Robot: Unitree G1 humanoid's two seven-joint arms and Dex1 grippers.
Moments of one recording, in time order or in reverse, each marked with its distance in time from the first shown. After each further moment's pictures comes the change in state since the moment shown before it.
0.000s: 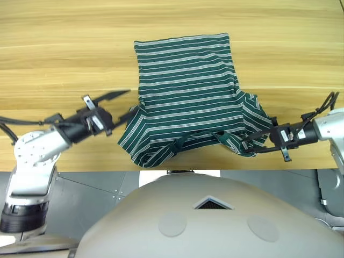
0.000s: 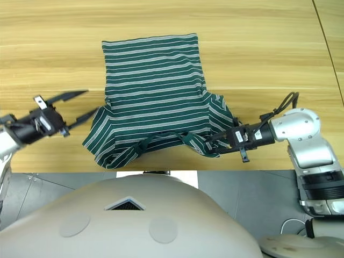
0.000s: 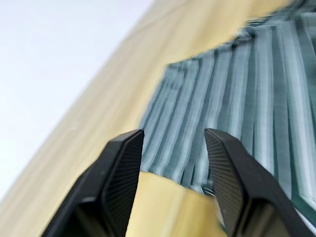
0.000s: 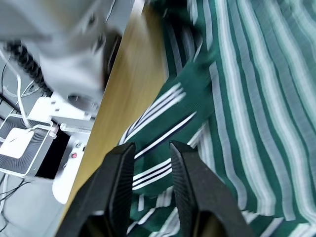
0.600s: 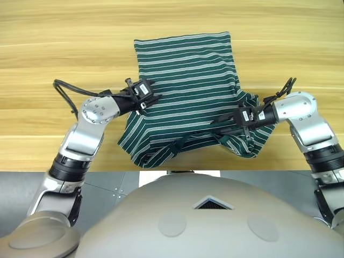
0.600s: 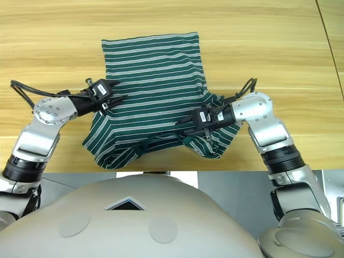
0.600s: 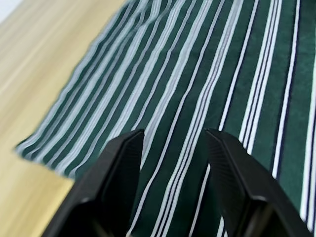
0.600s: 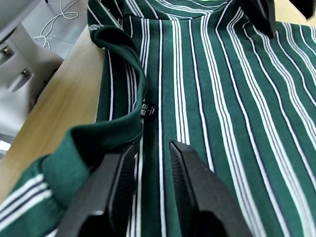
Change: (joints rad) left arm -0.394 -0.171 -0.460 0.220 0.237 0.487 0.056; right arm -0.206 0.226 0.245 0.080 -0.190 0.047 -0.165
